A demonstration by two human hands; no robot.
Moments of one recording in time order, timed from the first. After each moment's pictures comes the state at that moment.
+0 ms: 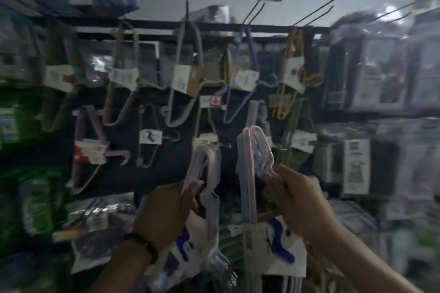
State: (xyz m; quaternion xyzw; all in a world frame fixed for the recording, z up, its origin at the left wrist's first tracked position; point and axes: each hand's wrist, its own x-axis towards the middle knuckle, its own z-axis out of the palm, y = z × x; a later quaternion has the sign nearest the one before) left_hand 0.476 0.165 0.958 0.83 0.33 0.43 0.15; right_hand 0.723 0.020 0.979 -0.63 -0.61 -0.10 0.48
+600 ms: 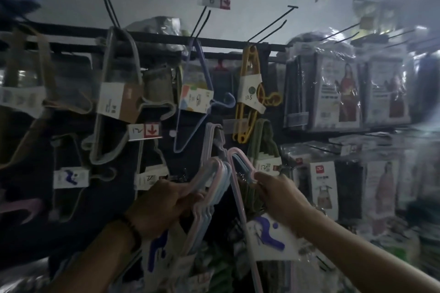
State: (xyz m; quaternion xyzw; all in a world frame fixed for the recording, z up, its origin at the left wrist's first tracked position) left_hand 0.661 0.292 1.018 0.92 0.12 0.33 0.14; right_hand 0.923 0.123 1.006 -0.75 -0.58 -0.15 0.30
